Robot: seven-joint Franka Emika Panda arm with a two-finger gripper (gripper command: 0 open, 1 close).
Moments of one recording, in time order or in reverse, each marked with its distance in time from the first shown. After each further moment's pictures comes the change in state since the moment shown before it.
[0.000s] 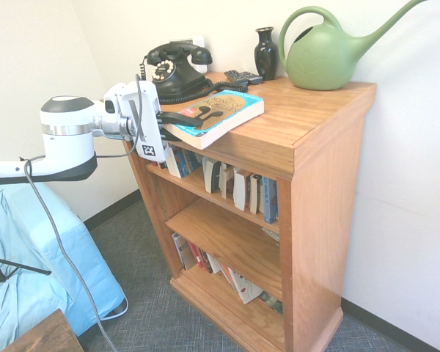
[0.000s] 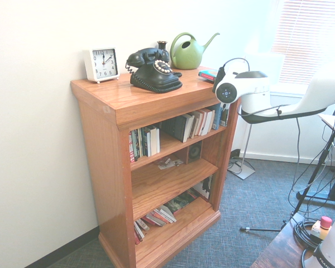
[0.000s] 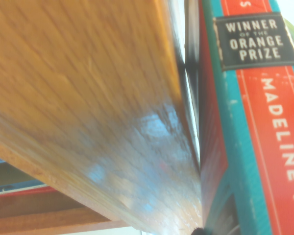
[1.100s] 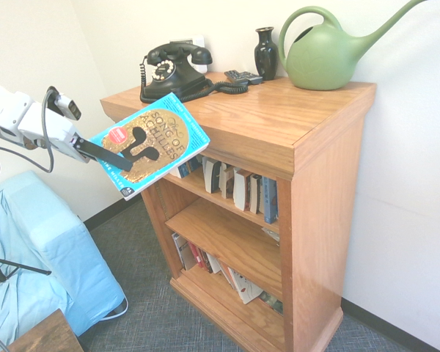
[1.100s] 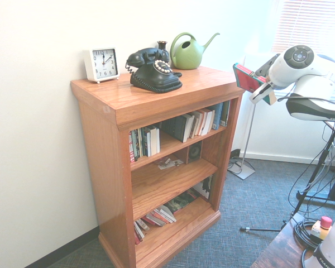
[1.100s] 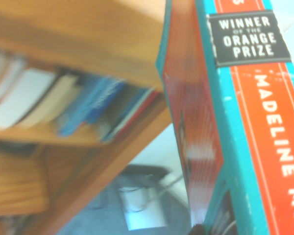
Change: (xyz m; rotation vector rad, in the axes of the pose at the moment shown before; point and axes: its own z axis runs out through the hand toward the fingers) arm -0.064 0.159 -0.091 0.297 -0.396 0.538
